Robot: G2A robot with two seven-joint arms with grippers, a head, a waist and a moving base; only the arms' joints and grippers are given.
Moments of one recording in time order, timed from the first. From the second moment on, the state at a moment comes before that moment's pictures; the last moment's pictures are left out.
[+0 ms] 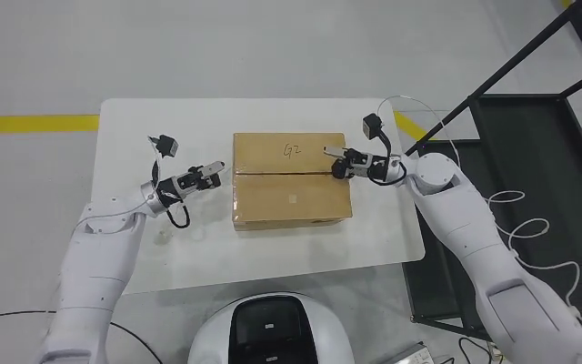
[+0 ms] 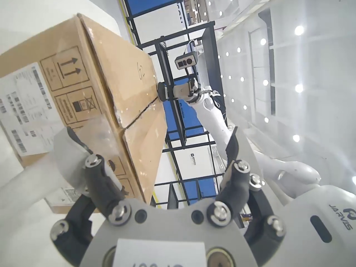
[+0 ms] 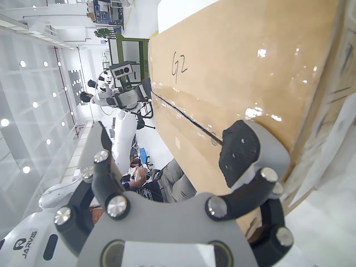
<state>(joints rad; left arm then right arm) 1.01 -1.22 -1.33 -1.11 -0.21 -0.51 -1.05 -0.87 -1.01 1.06 -1.07 0.41 -0.25 0.99</state>
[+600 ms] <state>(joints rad) 1.04 -1.21 -1.34 -1.12 -0.13 -0.53 -0.84 -0.85 -1.03 1.05 -1.04 0.41 -0.28 1.02</state>
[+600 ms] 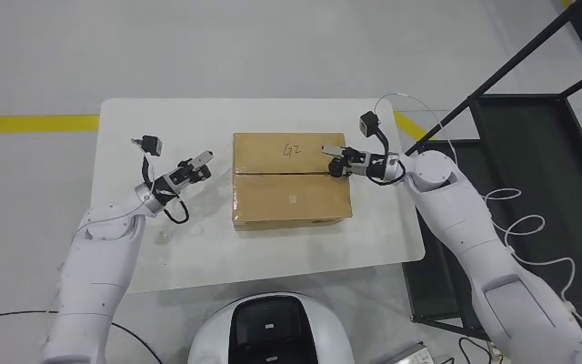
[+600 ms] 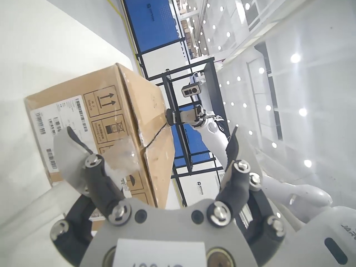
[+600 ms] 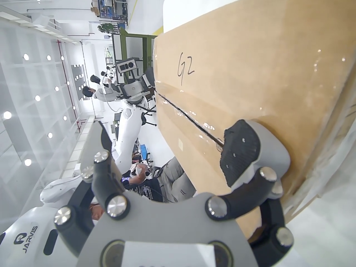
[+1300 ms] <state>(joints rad) 1.17 -1.17 -1.45 -1.14 -0.39 -0.32 -1.00 -0.83 -1.05 1.06 -1.00 0.42 -0.31 1.04</state>
